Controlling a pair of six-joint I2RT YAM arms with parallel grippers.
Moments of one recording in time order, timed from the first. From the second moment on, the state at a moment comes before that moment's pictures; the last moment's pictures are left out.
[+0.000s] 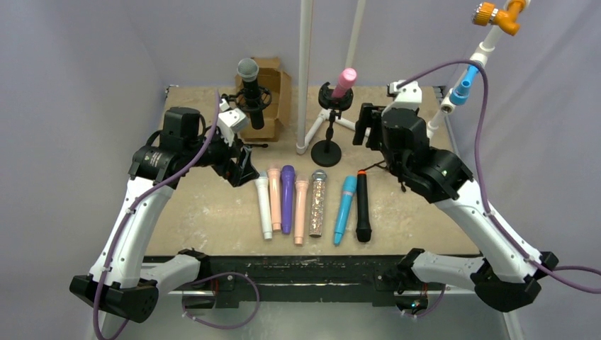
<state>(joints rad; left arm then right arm) -0.26 1.09 1.34 -0.97 0.59 0.23 0.73 1.15 1.48 -0.68 0.64 0.35</state>
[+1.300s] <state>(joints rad) -0.26 1.09 1.34 -1.02 0.59 0.25 0.69 1.21 1.49 -0.92 0.91 0.44</state>
